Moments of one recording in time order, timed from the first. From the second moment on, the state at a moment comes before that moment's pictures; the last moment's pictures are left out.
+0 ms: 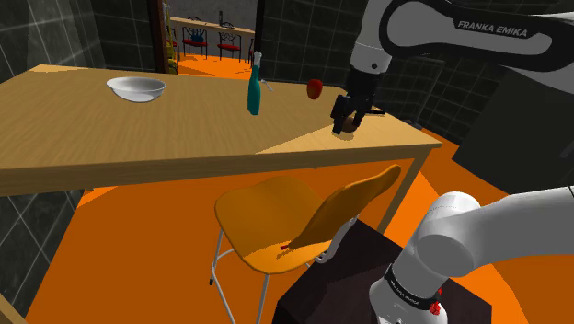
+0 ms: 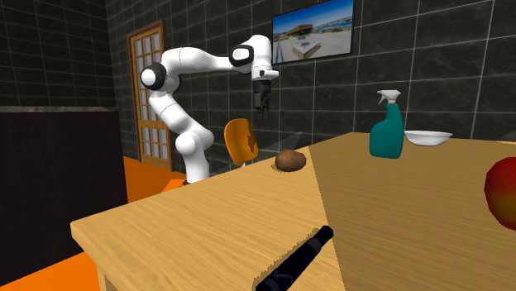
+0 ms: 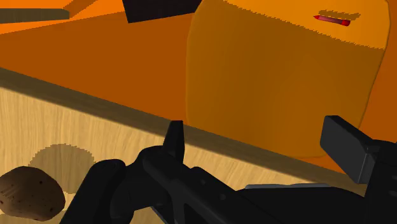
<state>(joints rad) -0.01 -0.76 0.00 -2.32 -0.06 1.61 0.10</state>
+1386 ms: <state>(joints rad) -0.04 -0.29 -0.43 -2.02 -0.19 1.73 -0.56</state>
